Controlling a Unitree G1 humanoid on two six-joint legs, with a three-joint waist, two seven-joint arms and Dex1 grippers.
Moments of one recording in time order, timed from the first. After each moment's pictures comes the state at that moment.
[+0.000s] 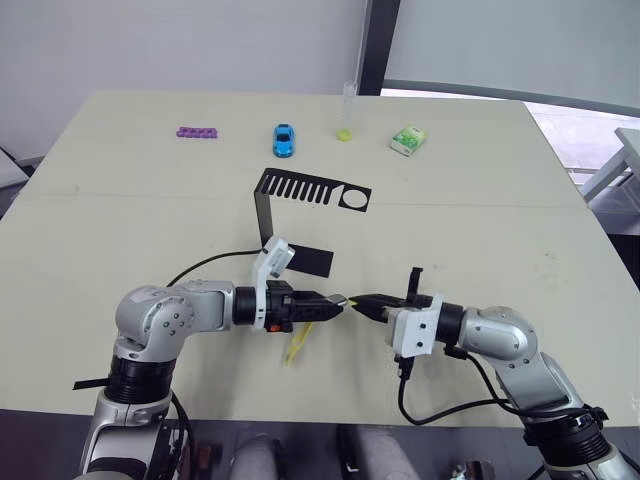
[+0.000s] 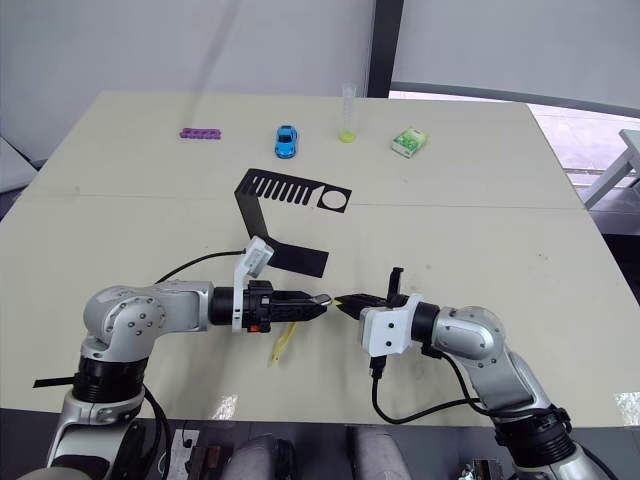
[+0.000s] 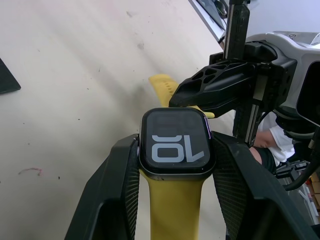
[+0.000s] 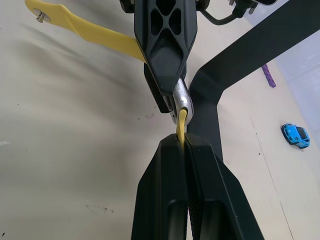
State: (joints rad) left arm -0.50 0.41 0.01 -0.26 -0.83 1.34 -0.59; right arm -0.21 -0.56 0.19 -0.27 -0.16 -0.26 0.87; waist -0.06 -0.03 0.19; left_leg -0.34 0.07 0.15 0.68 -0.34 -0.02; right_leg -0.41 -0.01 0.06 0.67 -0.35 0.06
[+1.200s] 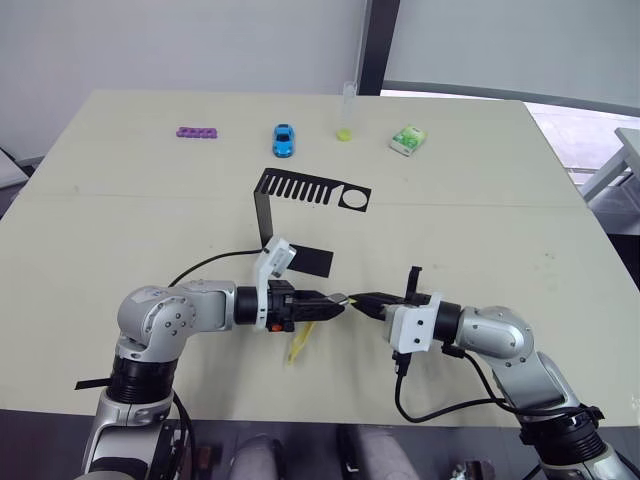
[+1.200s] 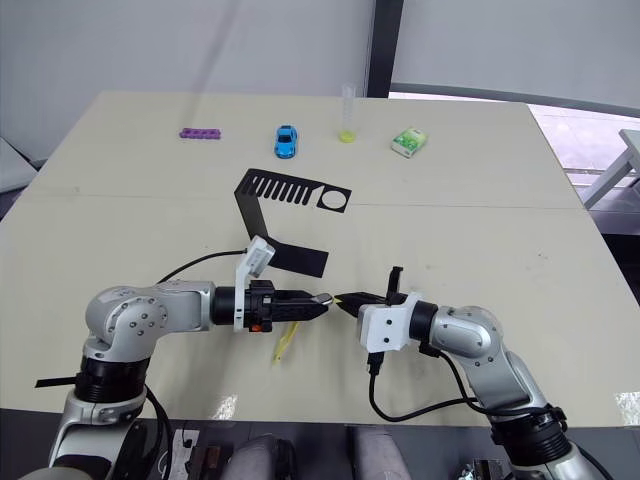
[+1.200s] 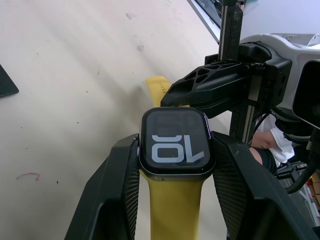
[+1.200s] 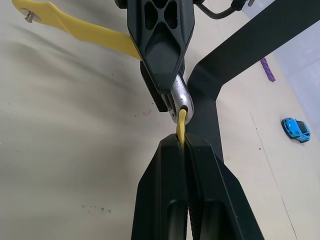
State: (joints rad) left arm -0.50 0.41 0.00 -0.26 -0.83 1.33 -0.58; right arm -0.21 -0.54 0.19 -0.27 -0.17 -0.24 0.86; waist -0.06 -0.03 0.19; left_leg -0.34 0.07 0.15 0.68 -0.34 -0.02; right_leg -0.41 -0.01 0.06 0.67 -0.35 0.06
